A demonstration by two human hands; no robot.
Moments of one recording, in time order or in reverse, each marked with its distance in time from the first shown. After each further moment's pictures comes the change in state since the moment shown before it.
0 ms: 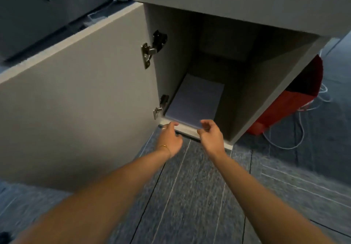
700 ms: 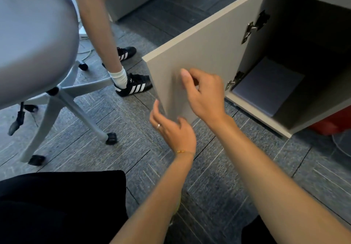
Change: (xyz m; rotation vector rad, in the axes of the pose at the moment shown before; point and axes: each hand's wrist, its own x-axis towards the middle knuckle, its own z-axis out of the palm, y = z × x) left_hand -0.225 -0.019 -0.113 -0.496 1.189 -0.159; right_hand -0.200 -0.184 0.085 -0.156 -0.159 -0.989
